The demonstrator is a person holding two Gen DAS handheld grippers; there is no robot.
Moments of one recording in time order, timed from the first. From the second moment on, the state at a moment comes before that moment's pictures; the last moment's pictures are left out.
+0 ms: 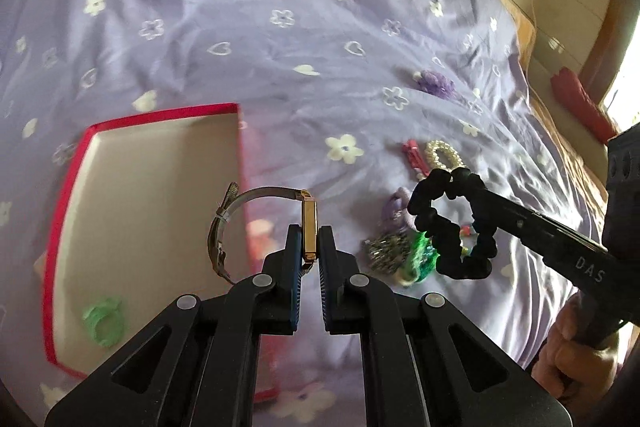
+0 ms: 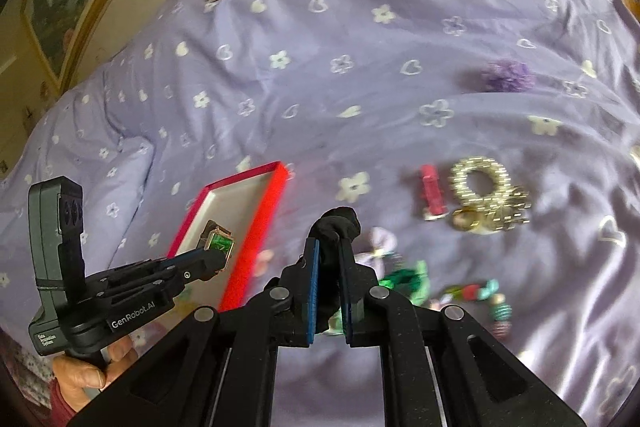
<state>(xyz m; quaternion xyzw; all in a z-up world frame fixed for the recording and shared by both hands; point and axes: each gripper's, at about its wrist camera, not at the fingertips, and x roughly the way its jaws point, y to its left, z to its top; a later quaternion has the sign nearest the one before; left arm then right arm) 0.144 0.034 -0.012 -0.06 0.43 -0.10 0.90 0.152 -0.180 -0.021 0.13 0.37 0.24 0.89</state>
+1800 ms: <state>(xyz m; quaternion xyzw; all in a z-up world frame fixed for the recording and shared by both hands) 0.173 0.188 -0.092 -0.10 0.49 0.02 0.87 0.198 0.013 -0.086 0.05 0.46 0.34 0.82</state>
